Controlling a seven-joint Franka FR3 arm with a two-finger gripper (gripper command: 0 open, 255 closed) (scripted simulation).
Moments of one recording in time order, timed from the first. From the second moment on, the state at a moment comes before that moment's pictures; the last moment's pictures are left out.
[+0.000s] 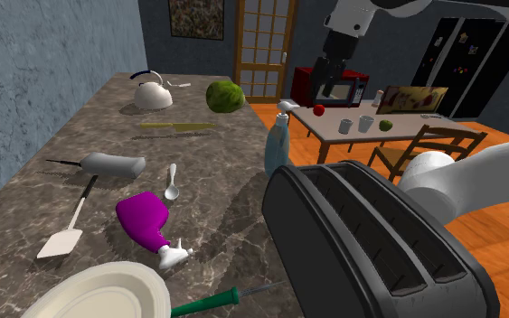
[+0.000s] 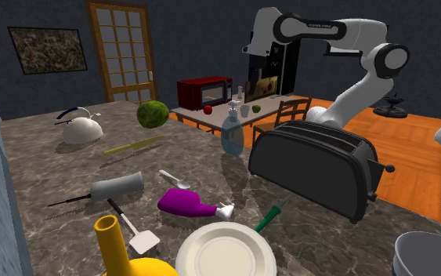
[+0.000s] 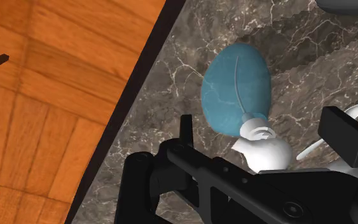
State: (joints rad) arm 0.00 -0.82 -0.06 -2.35 0.04 1.66 -0.02
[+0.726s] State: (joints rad) arm 0.06 -0.73 0.12 -2.43 0.14 1.83 0.16
